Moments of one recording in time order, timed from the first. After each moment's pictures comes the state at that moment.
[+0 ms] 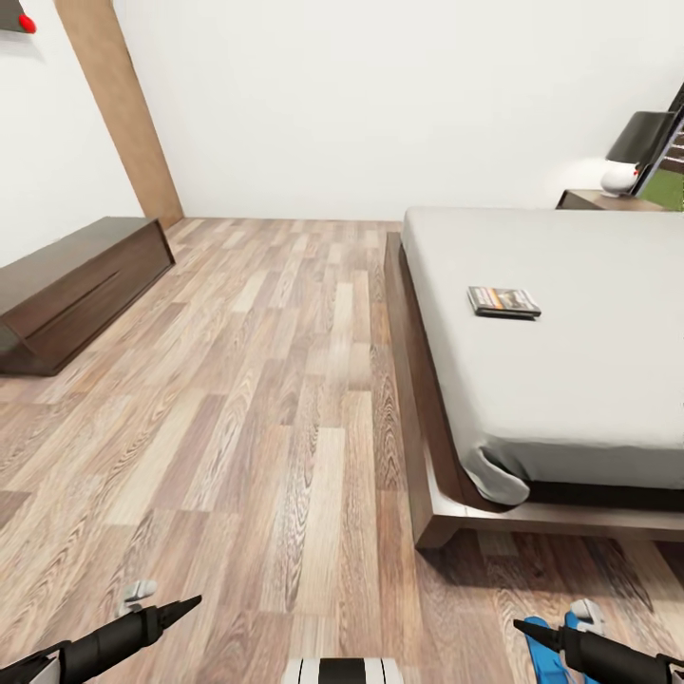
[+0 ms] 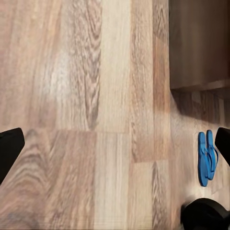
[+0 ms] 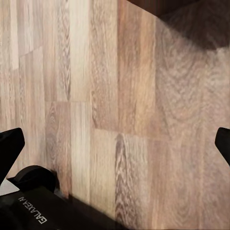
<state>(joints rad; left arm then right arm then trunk) -0.56 0.36 0.44 -0.06 -0.03 0.01 -1.15 -0.47 -0.46 -0.10 -0.20 -0.25 0.20 1.21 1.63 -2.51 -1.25</state>
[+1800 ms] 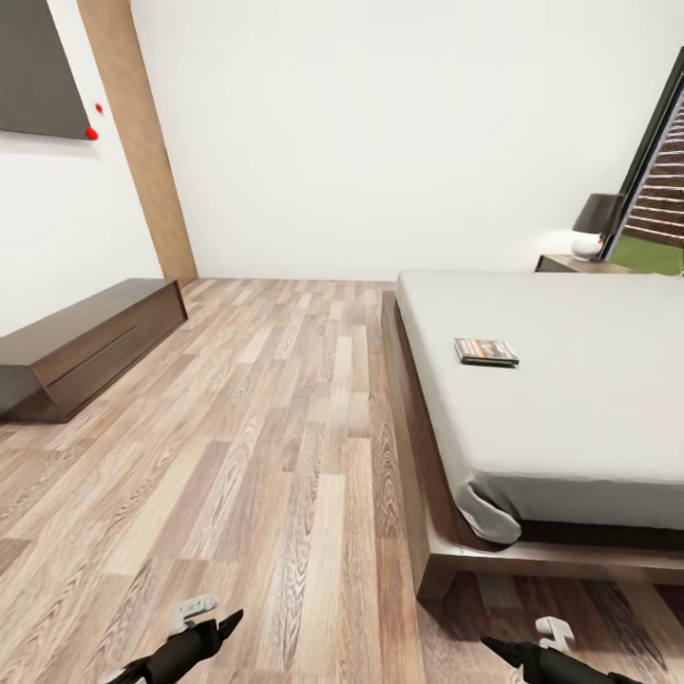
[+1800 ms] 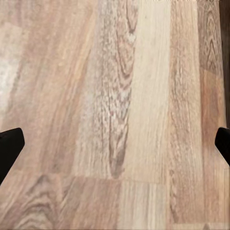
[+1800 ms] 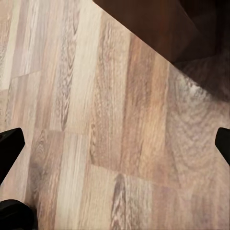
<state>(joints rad) -0.53 0.15 0.44 -0.02 -0.04 -0.19 -0.59 -0.47 -0.34 -0.10 -0.11 -0.26 0.04 1.00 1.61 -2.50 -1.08</state>
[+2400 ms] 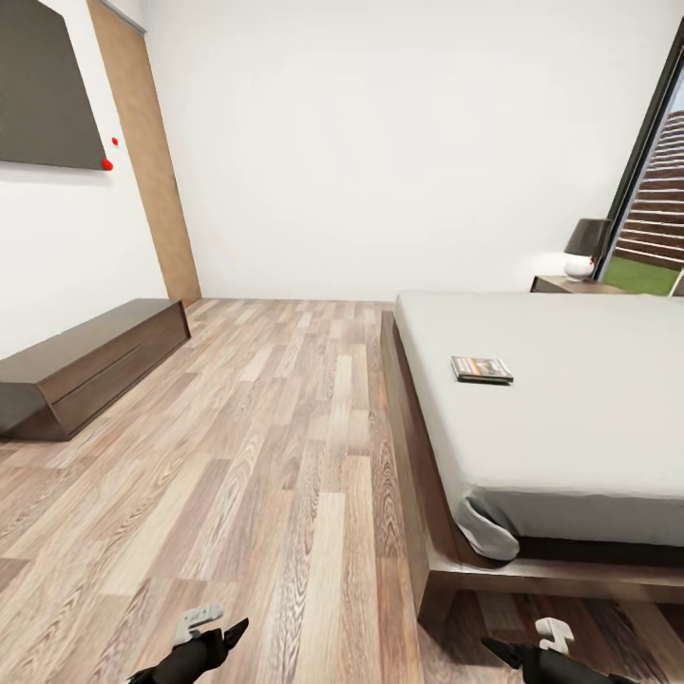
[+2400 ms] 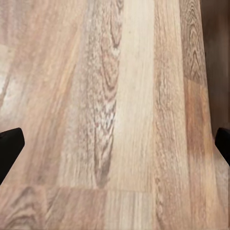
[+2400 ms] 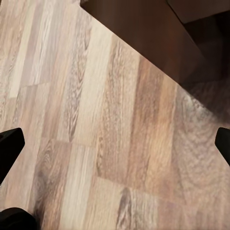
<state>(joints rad) -0.51 0.12 0.44 -0.02 -0.04 -0.20 -0.58 -0.47 -0.34 -0.10 -0.11 -0.26 0.04 1.00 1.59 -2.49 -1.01</state>
